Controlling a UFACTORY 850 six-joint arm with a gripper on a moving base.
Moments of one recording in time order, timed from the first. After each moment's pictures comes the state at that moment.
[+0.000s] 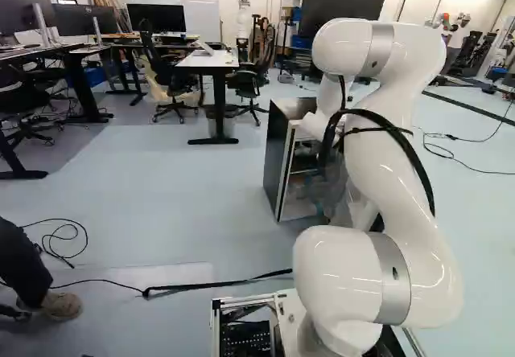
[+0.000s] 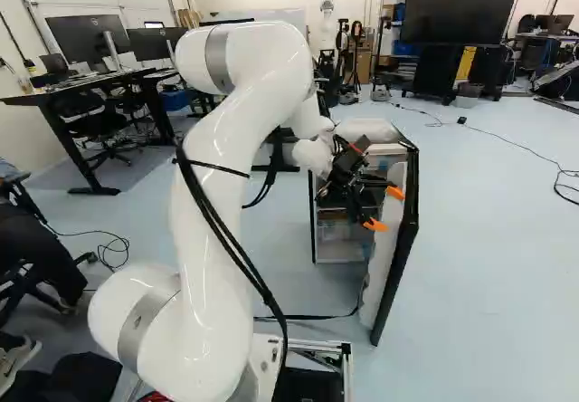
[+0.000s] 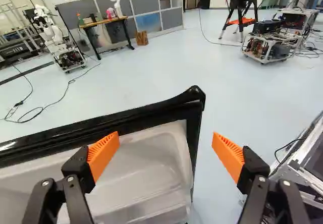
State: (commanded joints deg) arm -17.3 -42.6 -67.1 110.6 76.1 -15.0
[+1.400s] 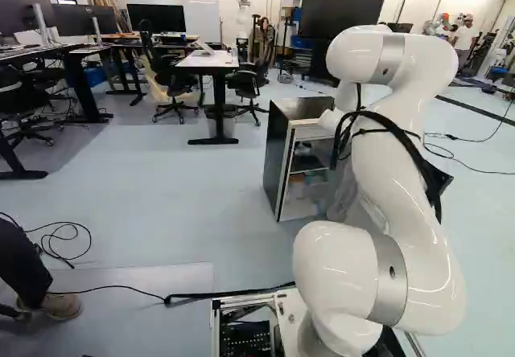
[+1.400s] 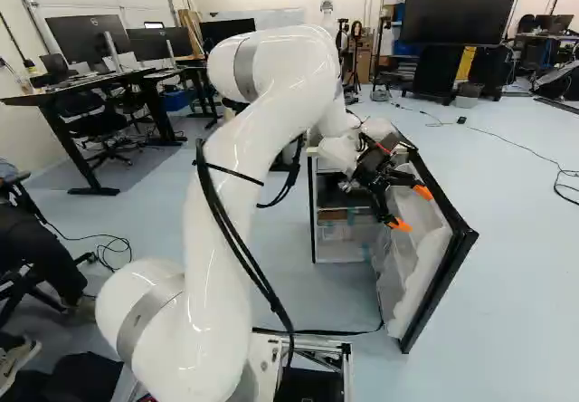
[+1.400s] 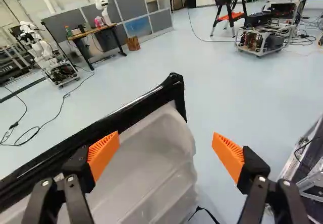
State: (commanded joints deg) arm -22.9 -45.0 -72.1 107.7 76.1 -15.0
